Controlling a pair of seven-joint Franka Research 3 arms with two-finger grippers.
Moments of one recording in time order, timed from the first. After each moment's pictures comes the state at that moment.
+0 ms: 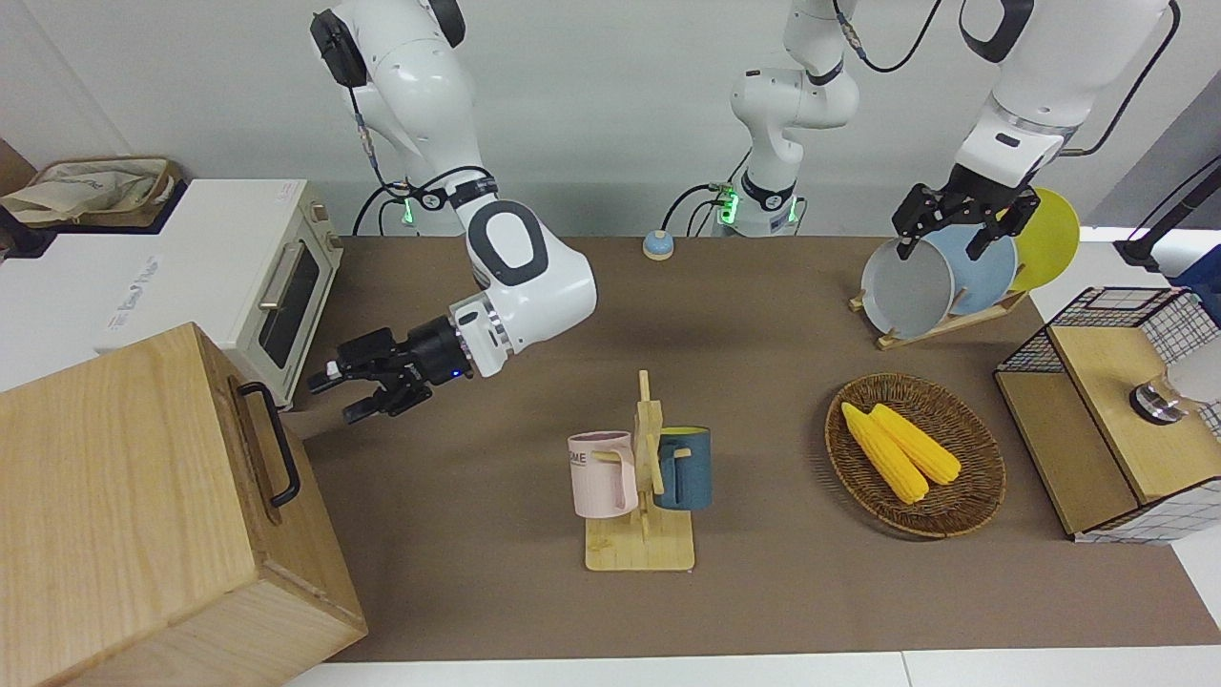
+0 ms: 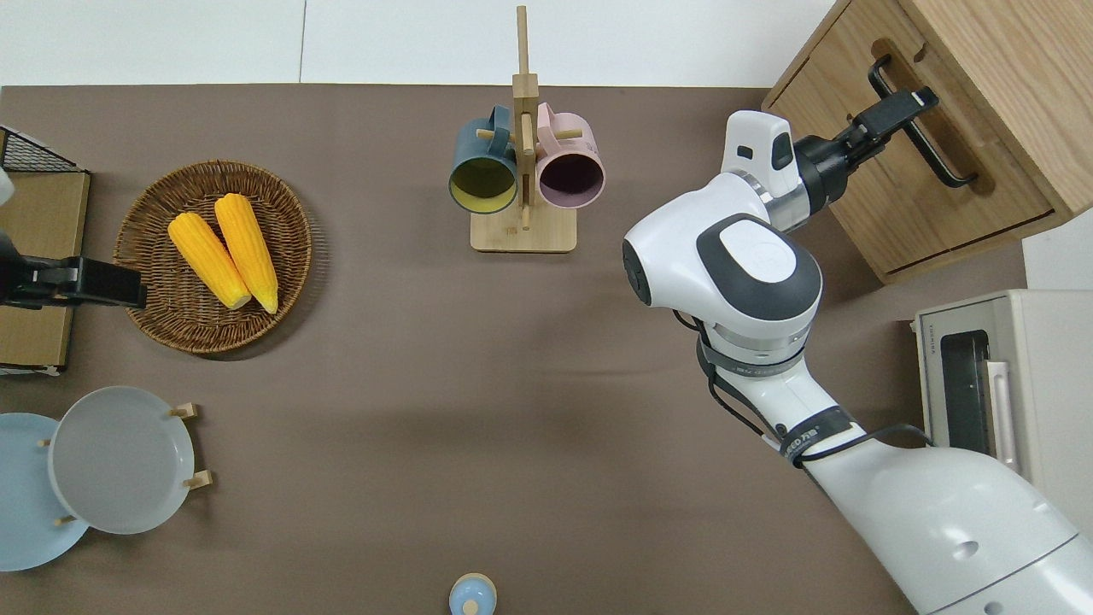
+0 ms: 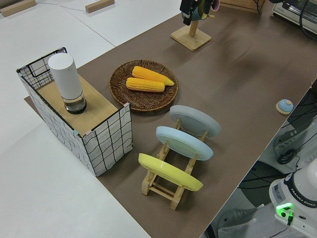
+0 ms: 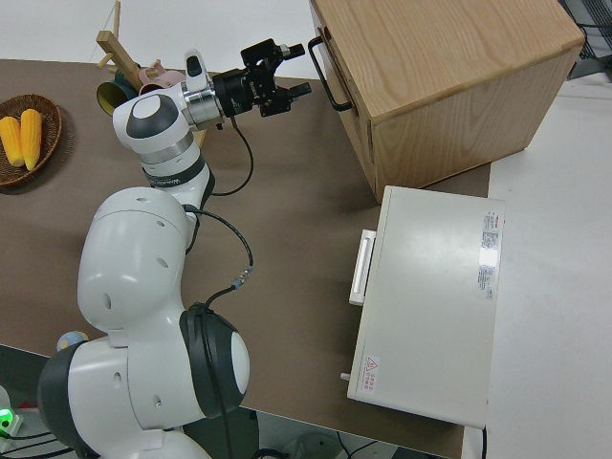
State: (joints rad) left arm -0.15 0.04 0.15 -1.49 -0.02 1.56 0.05; right arm 0.12 0.52 0.26 -1.55 -1.70 1.67 0.40
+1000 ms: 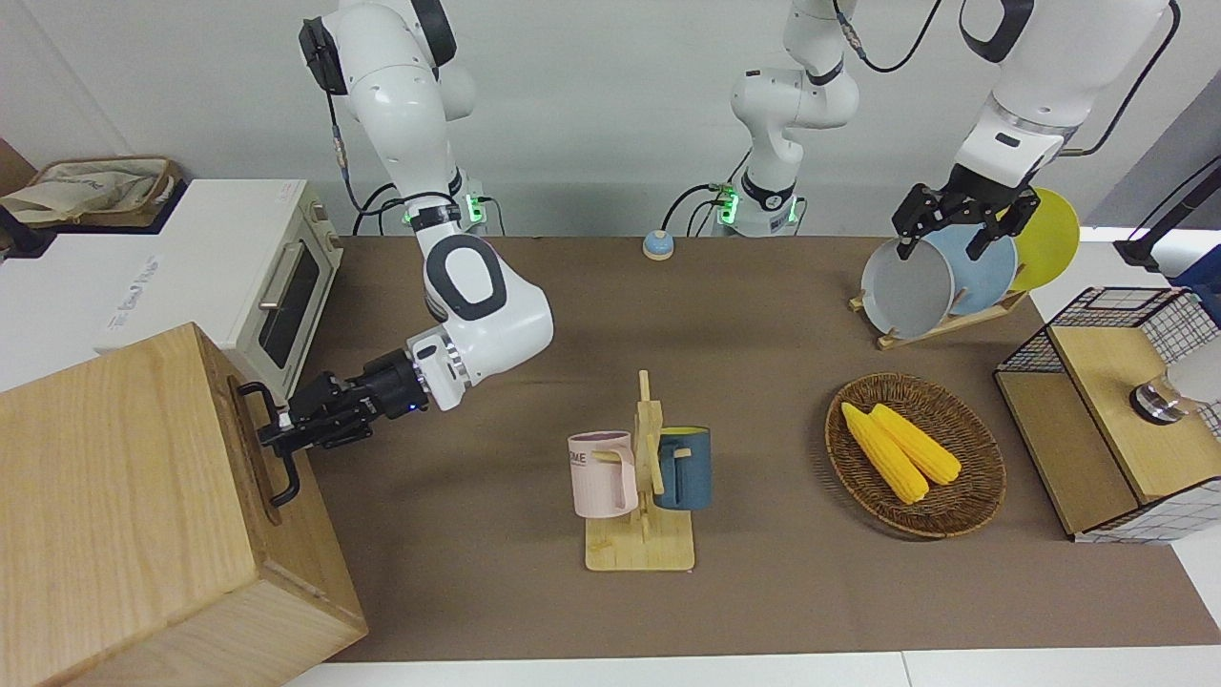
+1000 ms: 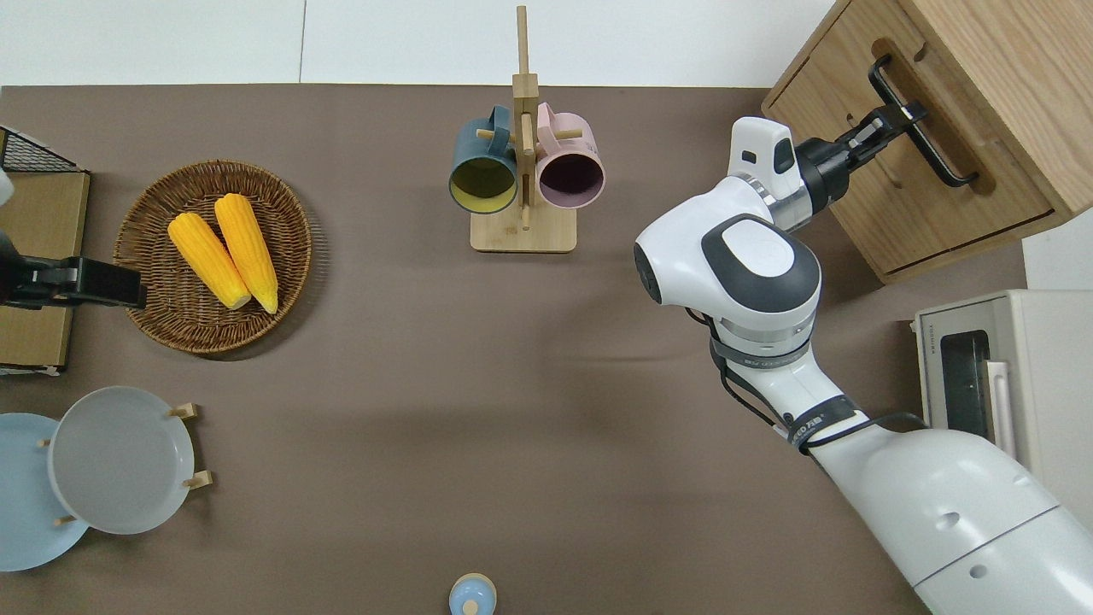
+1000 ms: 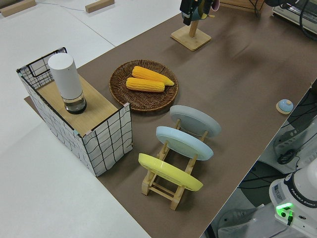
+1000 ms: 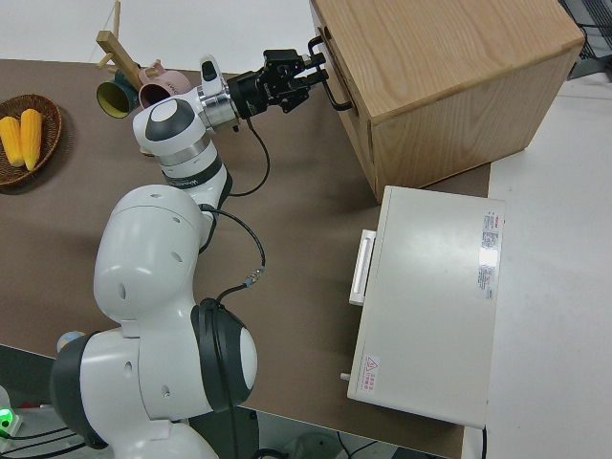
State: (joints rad) left arm -0.15 0.04 0.15 -1.49 -0.02 1.56 0.05; right arm 0.10 0.56 0.25 -1.56 -1.77 1.68 0.45
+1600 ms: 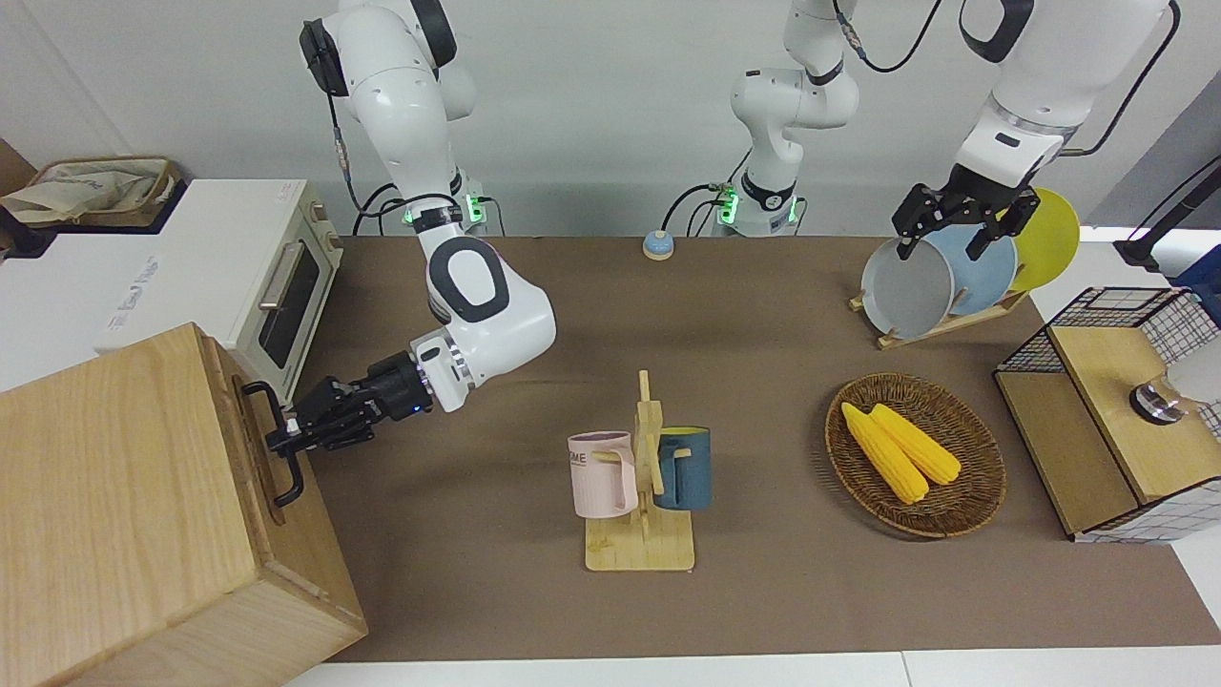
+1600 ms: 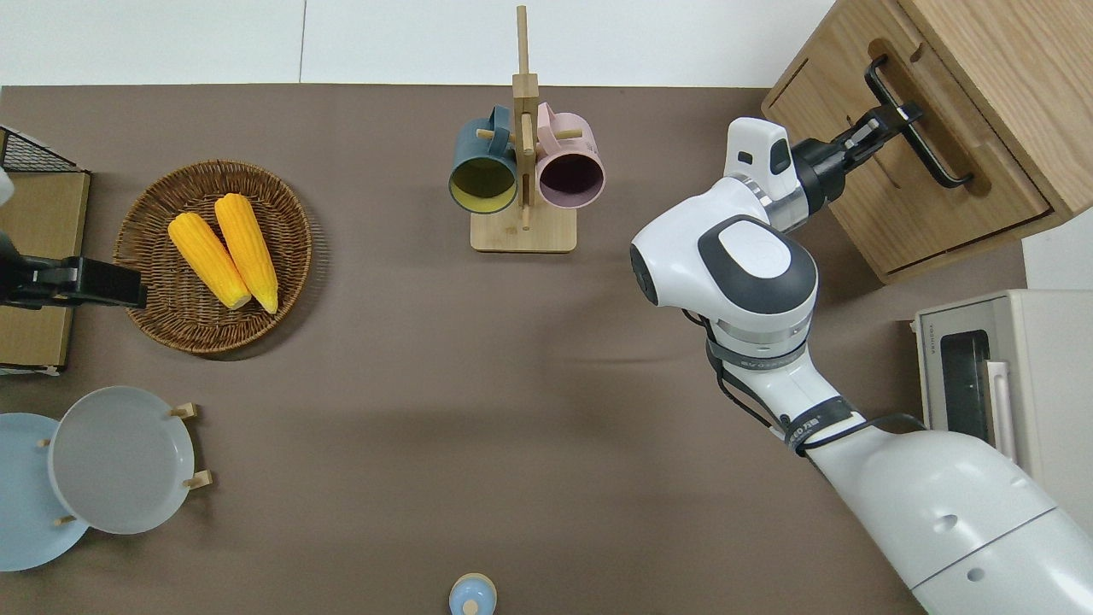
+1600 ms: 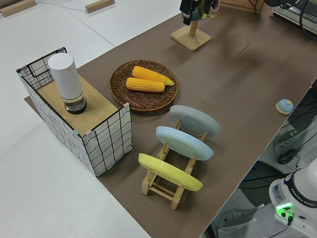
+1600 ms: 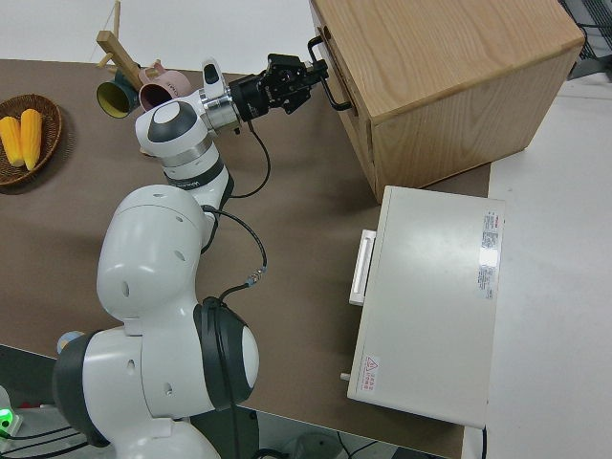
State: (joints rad) left arm -0.15 0.04 0.15 -1.49 -0.02 1.56 0.05; right arm 0.11 0.55 0.25 -1.56 -1.76 1.67 0.45
